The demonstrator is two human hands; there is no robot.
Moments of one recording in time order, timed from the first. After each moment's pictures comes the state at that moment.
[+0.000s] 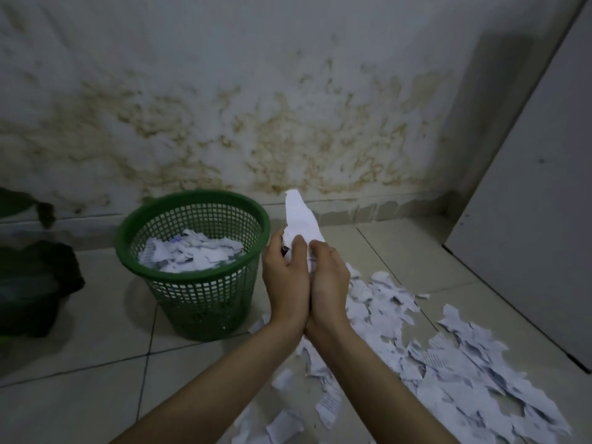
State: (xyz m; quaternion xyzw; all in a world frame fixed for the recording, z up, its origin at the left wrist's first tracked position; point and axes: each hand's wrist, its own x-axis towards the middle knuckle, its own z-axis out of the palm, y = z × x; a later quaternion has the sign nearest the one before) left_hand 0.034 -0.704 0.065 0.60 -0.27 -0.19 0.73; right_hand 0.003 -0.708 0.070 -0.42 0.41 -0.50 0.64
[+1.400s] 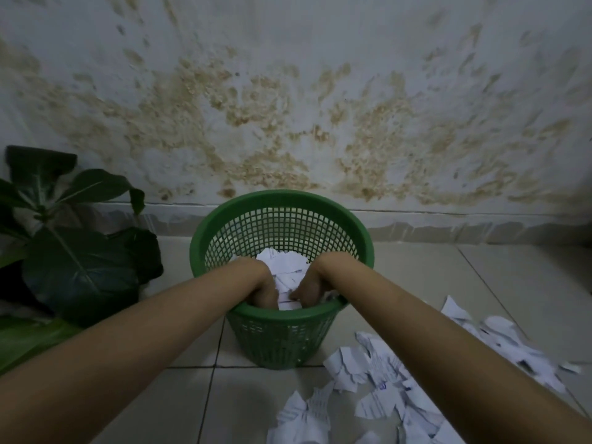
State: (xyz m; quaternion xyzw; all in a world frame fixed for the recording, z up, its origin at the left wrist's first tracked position) left_hand 0.257 -0.727 0.007 0.76 -0.41 -0.41 -0.30; right_hand 0.185 -0.805 0.017 -0.83 0.30 0.45 0.15
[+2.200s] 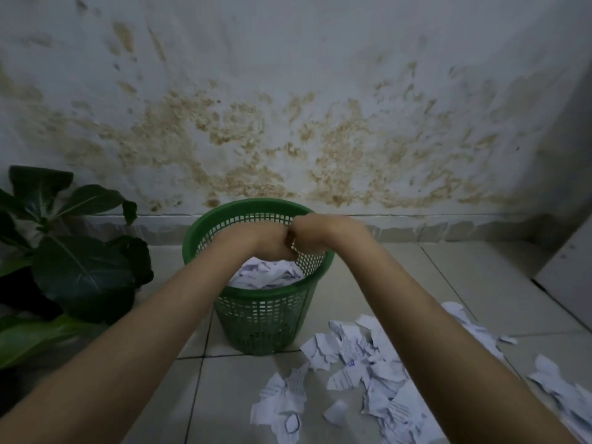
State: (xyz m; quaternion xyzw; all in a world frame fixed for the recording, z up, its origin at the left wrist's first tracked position) left_hand 0.190 -0.706 0.112 0.82 -0.55 -0.17 -0.04; right_hand 0.112 -0.757 0.133 -0.95 0.27 0.17 0.06
